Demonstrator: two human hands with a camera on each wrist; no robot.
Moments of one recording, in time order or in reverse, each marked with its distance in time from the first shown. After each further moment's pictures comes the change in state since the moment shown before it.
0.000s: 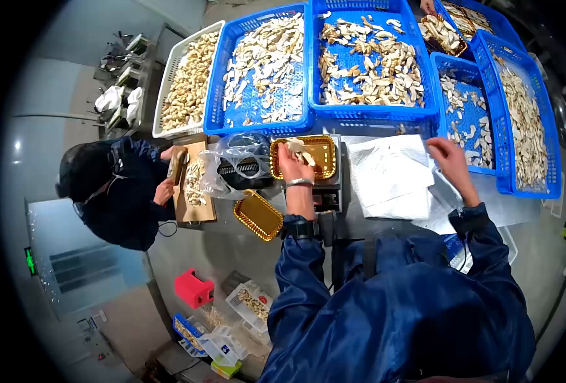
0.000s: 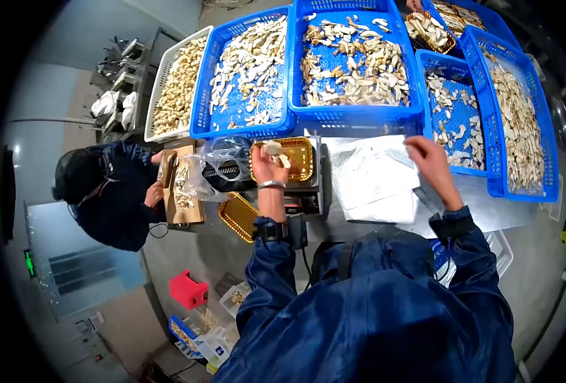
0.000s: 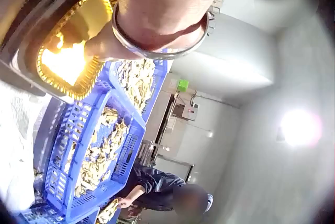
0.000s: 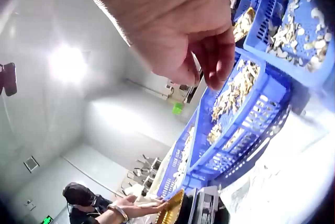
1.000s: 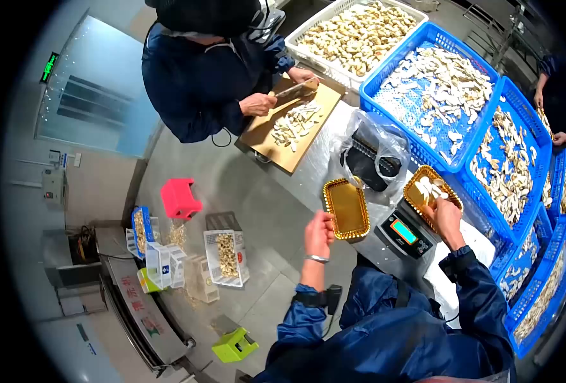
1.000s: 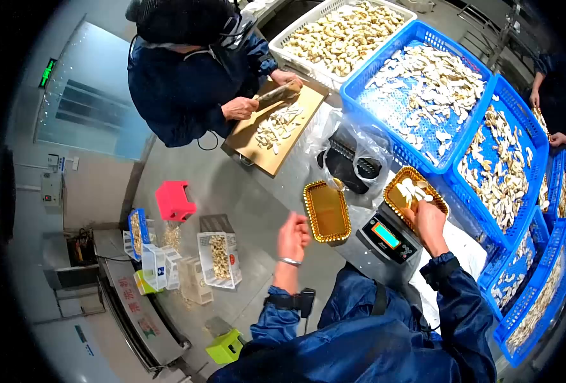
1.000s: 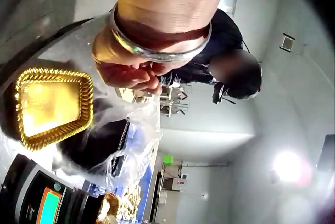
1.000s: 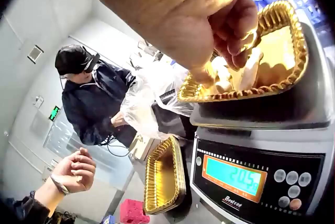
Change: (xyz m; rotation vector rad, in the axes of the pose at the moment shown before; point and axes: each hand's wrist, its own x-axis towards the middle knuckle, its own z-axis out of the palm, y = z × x) left_hand -0.155 0.135 -0.197 0.060 0.529 0.143; right_hand 0.055 -0.115 0.292 -0.771 -0.455 -0.385
